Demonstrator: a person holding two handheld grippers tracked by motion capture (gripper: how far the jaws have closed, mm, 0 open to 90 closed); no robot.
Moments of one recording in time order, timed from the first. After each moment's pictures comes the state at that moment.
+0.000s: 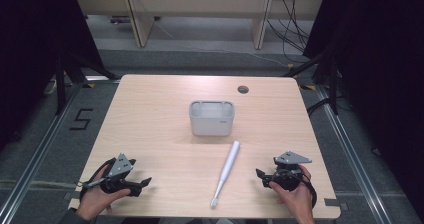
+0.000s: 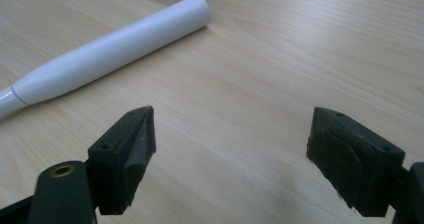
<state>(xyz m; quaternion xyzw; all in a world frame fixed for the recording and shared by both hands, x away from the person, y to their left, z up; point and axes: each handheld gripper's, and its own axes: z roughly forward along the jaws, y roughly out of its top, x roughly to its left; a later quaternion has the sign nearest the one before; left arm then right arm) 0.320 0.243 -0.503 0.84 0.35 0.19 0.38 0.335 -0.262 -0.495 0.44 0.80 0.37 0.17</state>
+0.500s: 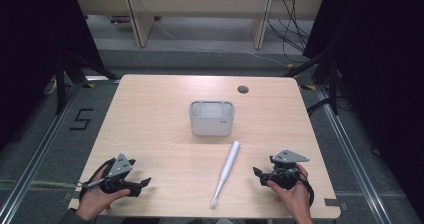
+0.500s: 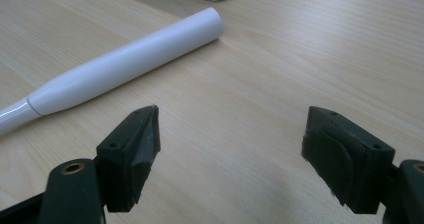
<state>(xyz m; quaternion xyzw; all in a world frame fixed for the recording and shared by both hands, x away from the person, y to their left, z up) 0.320 0.245 -0.501 0.84 0.34 0.19 0.36 0.336 -0.252 -0.493 0.44 0.79 0.39 0.17</state>
